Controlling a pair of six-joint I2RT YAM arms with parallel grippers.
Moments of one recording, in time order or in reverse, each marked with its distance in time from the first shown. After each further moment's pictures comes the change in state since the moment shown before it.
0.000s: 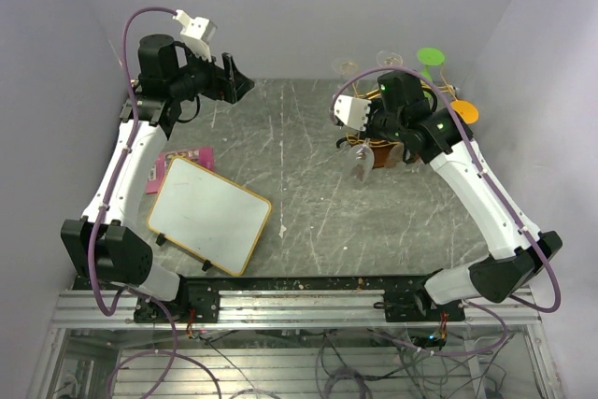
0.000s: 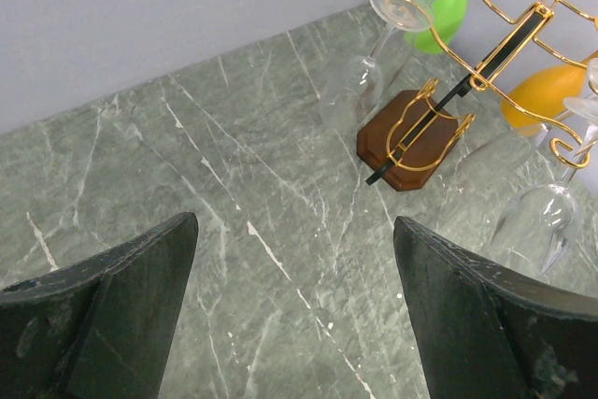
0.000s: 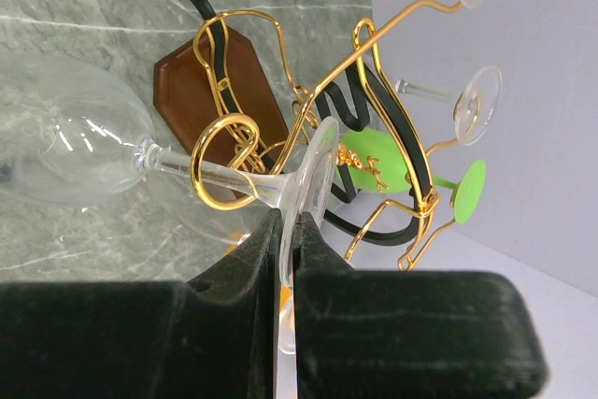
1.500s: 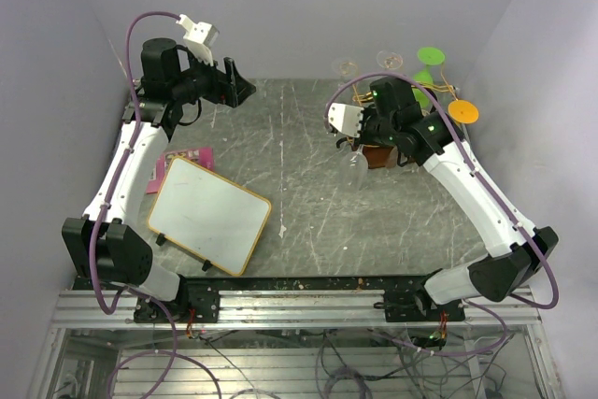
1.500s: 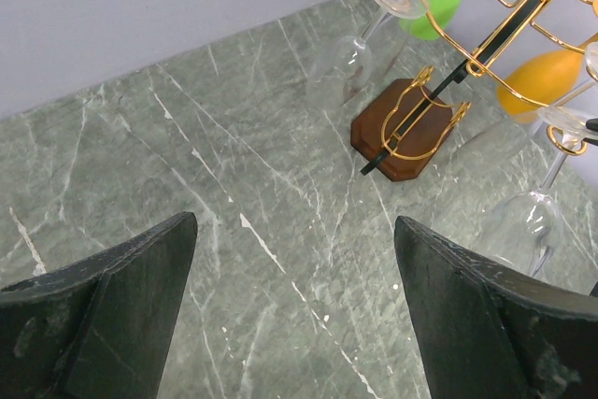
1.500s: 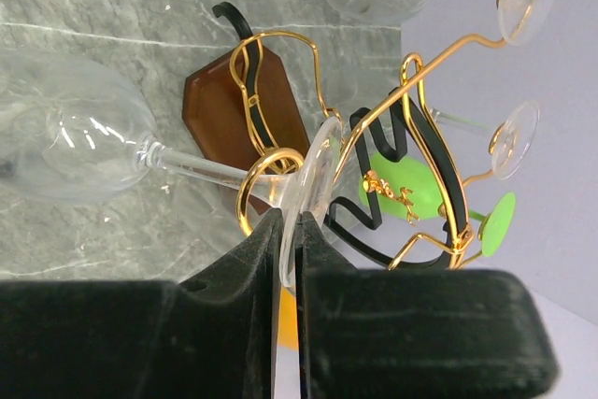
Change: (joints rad) left arm 0.000 0.000 -0.036 0.015 0.024 0.003; right arm 0.018 0.008 -0.054 0.022 -0.042 0.000
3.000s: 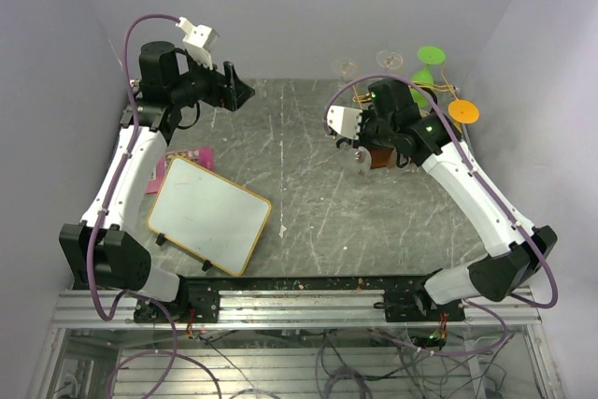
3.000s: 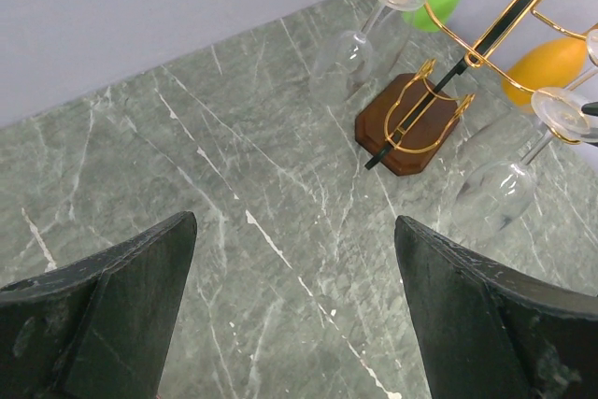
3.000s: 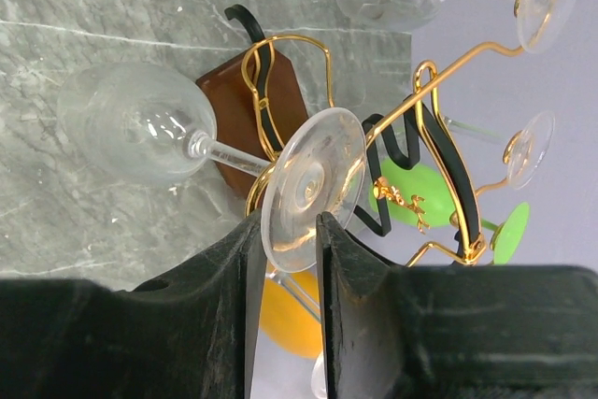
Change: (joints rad) left arm 0.000 -0.028 -0.030 0.000 0.000 0.029; right arm 0.001 0.004 -0.013 -0.006 -0.018 0.000
